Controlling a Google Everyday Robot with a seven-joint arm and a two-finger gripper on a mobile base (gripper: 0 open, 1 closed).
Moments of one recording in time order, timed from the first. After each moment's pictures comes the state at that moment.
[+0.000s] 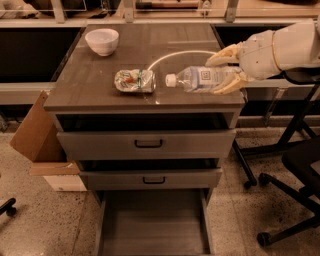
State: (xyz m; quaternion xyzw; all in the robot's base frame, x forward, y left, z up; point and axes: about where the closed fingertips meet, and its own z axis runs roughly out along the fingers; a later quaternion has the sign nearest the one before) arm 0.616 -0.155 0.927 -0.72 0.52 0.02 0.47
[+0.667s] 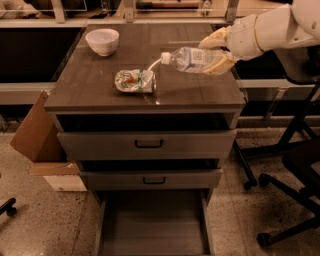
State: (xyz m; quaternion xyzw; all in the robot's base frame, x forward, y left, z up) arm 0.695 -0.148 0.936 -0.69 0.54 0.02 0.48
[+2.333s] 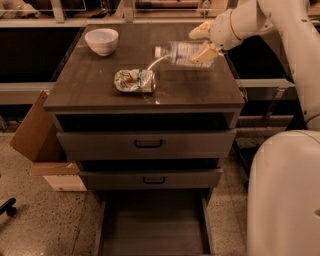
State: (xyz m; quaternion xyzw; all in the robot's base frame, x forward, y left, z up) arm 0.782 -0.129 0.909 -0.67 0.60 0.05 0.44
